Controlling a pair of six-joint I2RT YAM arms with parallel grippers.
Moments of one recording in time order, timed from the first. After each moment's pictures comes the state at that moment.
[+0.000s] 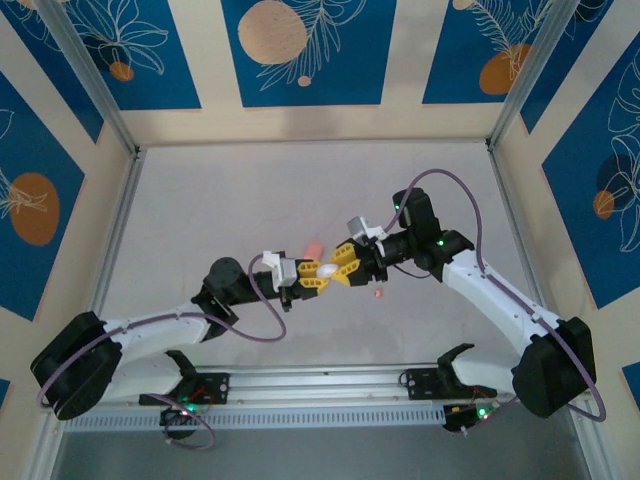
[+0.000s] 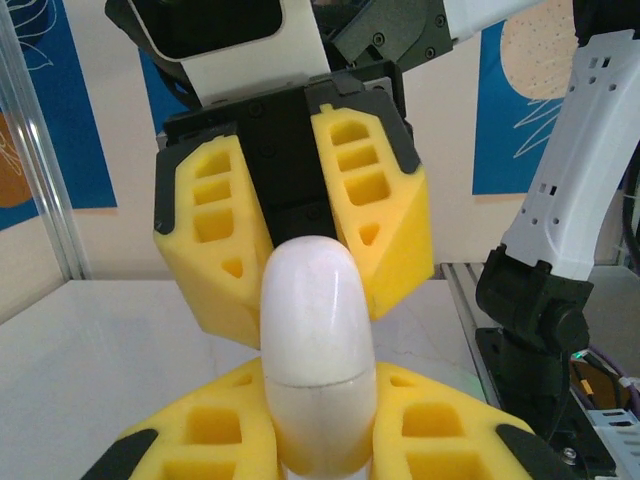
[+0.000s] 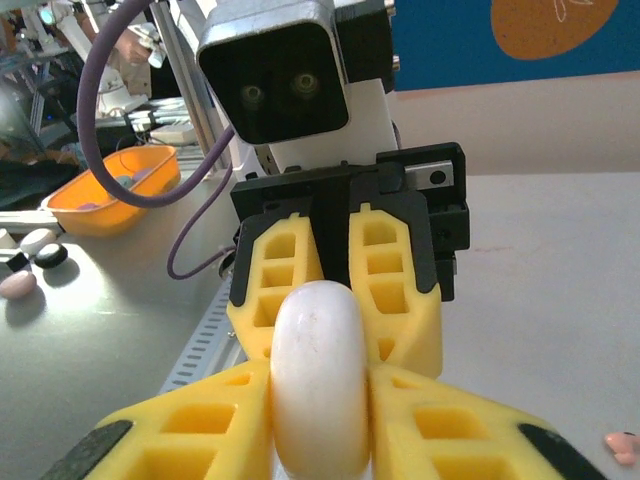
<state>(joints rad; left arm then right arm) -0.83 1.18 0.40 0.91 0.62 0.00 0.48 1.19 0.91 -0.39 -1.29 -0.52</state>
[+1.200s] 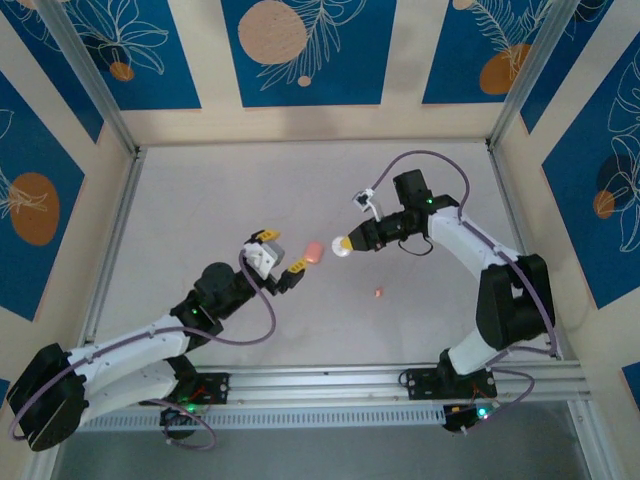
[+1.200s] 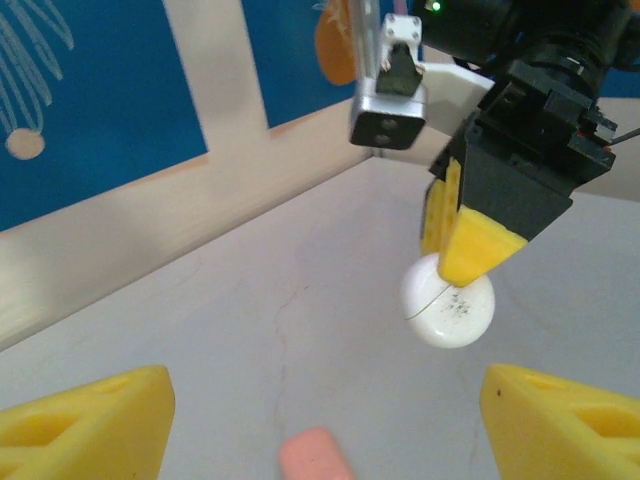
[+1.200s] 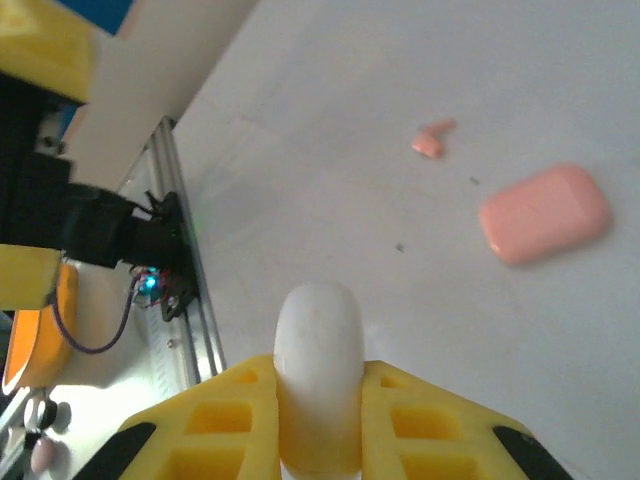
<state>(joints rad) -0.83 0.94 0.37 0.53 -0.08 0.14 0.28 1.58 1.13 -0.70 -0.97 -0.16</state>
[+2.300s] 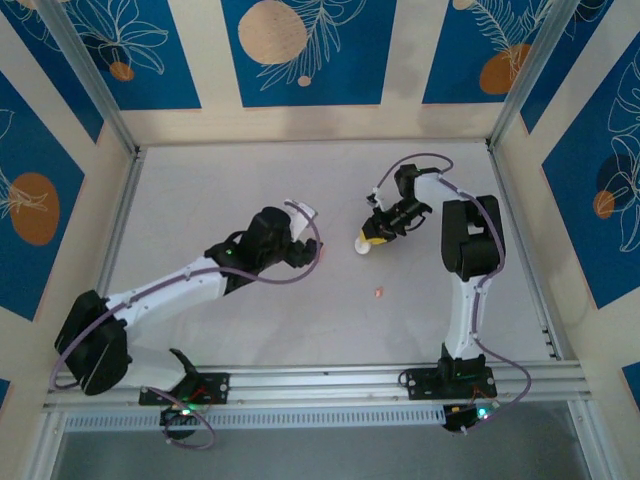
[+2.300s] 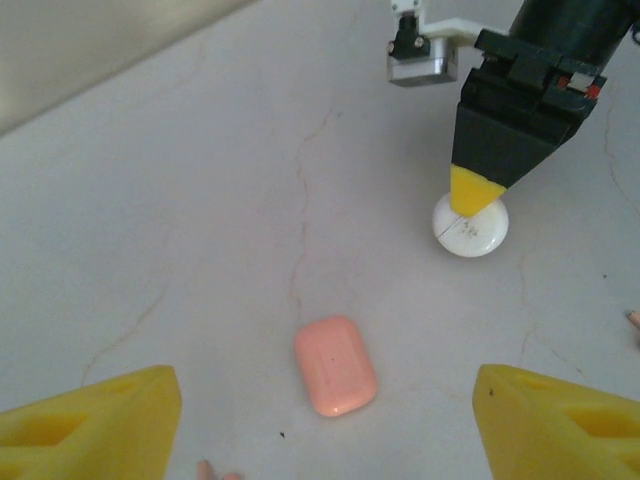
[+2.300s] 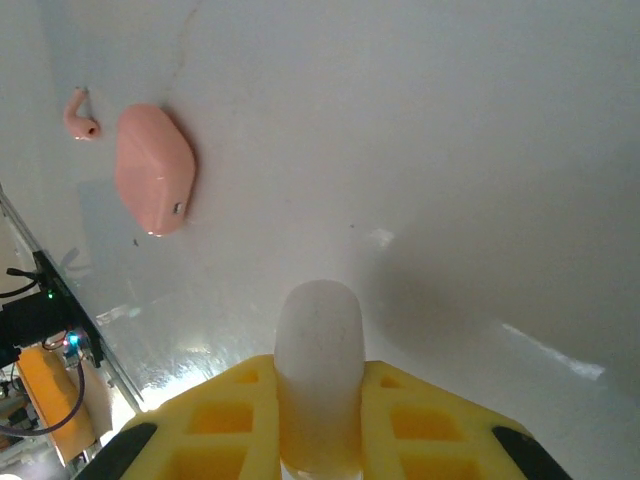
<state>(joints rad) -0.79 1.37 0.96 -0.19 -0.14 -0.02 0.15 2.13 1.55 -1.06 -0.73 -0.13</state>
